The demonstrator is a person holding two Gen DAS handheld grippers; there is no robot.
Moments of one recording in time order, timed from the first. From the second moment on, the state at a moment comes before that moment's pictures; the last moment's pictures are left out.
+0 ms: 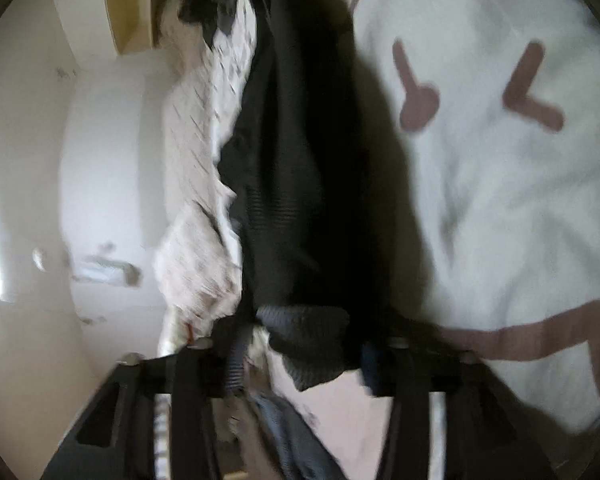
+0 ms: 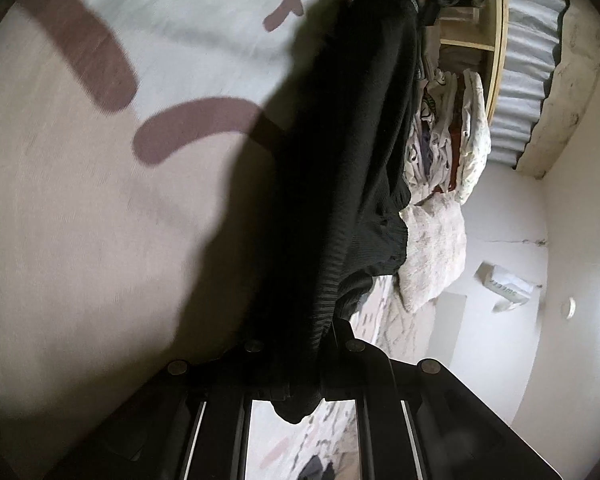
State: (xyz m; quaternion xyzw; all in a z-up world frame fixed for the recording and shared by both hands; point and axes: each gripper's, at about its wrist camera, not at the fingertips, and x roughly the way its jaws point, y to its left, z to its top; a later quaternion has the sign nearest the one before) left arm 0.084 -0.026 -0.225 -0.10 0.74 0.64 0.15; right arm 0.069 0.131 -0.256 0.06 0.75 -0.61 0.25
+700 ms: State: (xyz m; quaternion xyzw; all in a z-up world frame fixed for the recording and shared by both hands) left arm 0.072 -0.007 -0.220 -0.21 0.67 0.69 0.19; right arm 0.073 0.135 -0.242 0.08 0.70 -0.66 0.26
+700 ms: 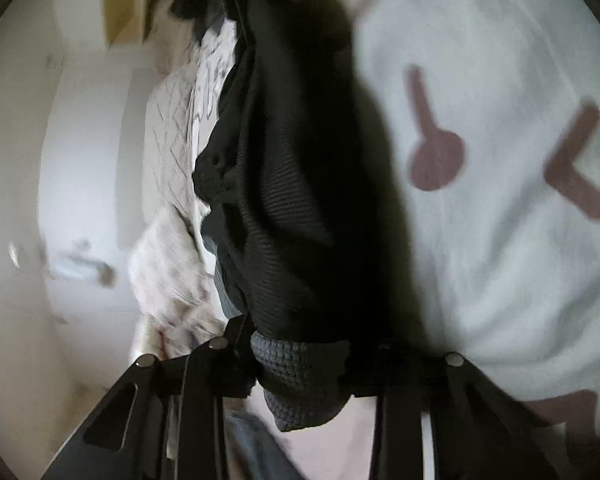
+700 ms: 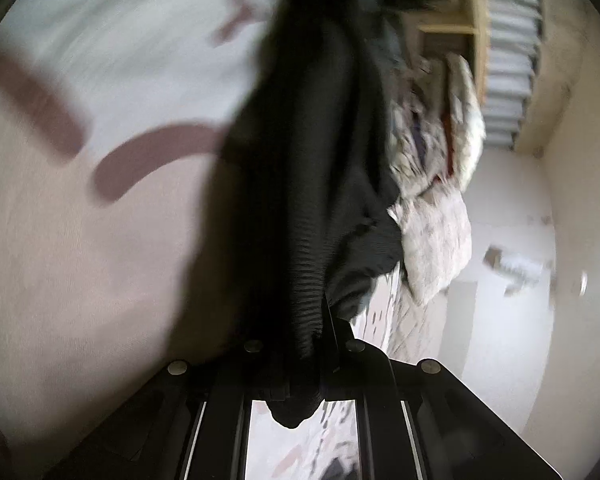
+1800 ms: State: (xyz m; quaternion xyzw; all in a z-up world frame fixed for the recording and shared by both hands) left arm -0.102 -0.296 0.108 -0.27 0.24 0.93 -0.01; right arm -0.095 -0.139 0.090 0.04 0.46 -0.85 0.23
